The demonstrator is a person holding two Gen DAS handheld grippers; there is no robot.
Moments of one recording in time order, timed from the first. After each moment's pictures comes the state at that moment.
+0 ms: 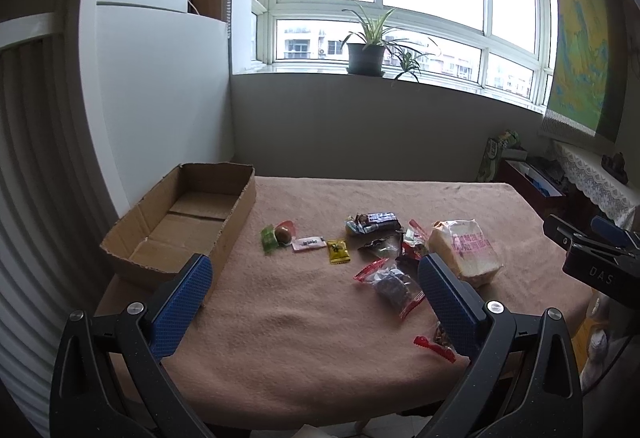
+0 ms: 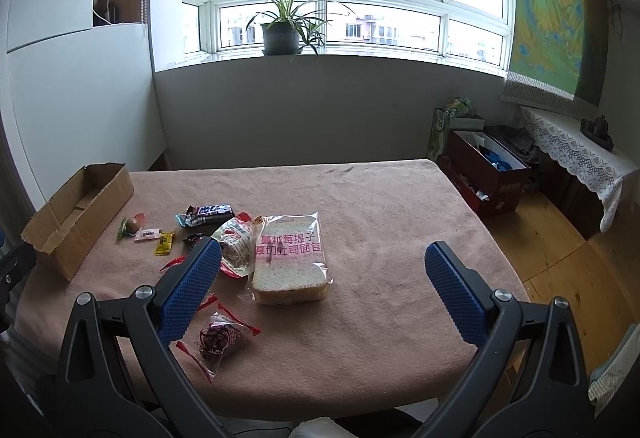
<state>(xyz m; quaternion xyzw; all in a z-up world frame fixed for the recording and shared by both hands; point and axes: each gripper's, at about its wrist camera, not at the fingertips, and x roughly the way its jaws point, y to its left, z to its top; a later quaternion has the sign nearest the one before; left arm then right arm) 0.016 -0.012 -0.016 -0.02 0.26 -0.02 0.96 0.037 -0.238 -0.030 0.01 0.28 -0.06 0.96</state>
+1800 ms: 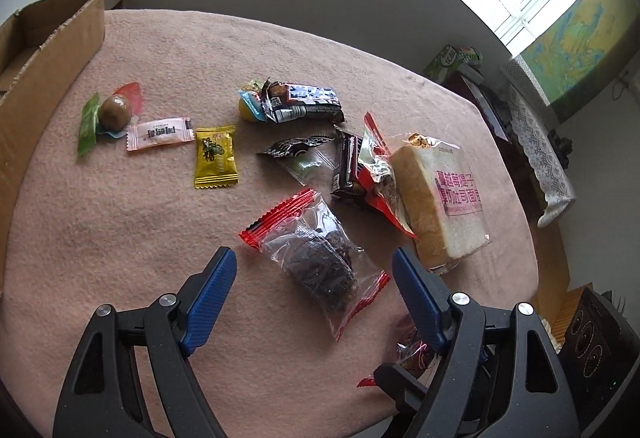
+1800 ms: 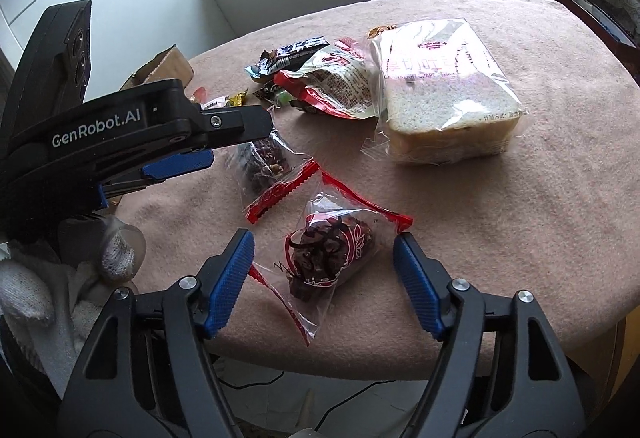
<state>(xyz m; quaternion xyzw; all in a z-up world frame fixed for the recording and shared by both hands) 0.162 -0.048 -0.122 -0.14 0.51 -0.18 0.83 0.084 -0.180 -0.155 0.12 0.47 0.11 0.87</state>
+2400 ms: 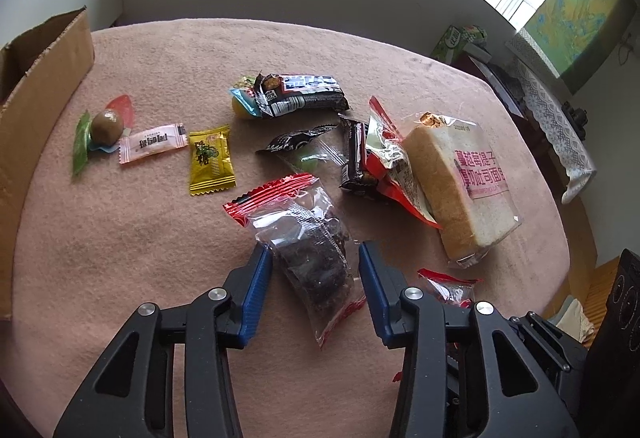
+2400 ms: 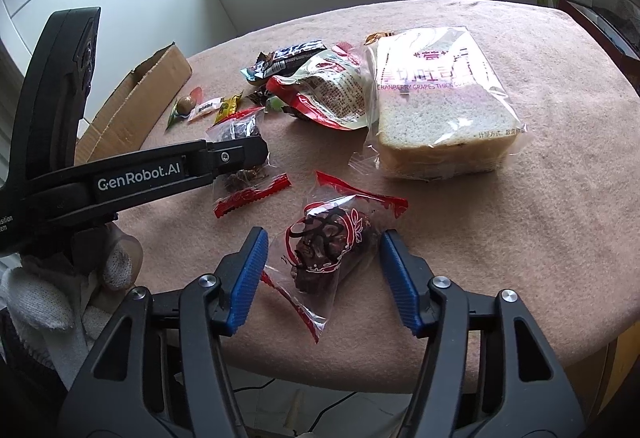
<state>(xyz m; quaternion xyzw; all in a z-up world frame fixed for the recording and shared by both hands) 0.164 -0.062 -0.132 -0.08 0.51 -0.17 0.84 0.086 -0.183 -0.154 0.10 0.47 0.12 0.87</state>
